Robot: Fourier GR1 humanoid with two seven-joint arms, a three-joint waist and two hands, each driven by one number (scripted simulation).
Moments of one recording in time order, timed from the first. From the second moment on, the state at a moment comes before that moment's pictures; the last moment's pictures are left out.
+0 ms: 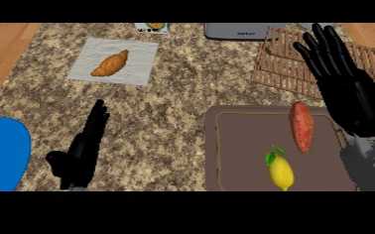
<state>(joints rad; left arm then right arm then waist) 0.07 0.27 -0.28 -1.57 0.19 0.34 -0.03 -0.29 -0.47 0.15 -1.68 -0.49 0.03 -0.17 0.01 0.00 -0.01</state>
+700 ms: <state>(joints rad) -0.06 0.33 -0.28 -1.54 0.12 0.29 -0.01 -0.01 -0.55 -0.01 -1.49 -0.26 -0.33 -0.12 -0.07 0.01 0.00</state>
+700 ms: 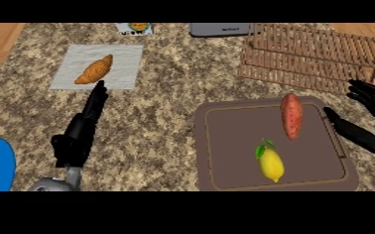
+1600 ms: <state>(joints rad) -0.19 0.30 -0.26 -1.43 0.10 0.21 0.00 0.33 -0.61 0.04 -1.85 -0.09 -0.32 -0.07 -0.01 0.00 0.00</state>
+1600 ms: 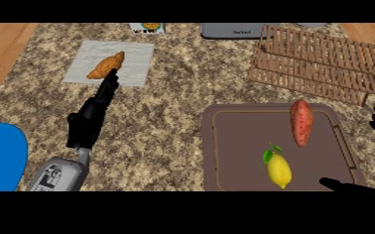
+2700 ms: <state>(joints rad) -0.20 0.25 -0.23 -1.42 0.06 0.17 0.02 0.14 -0.85 0.33 -2.36 0.31 0.00 0.98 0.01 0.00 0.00</state>
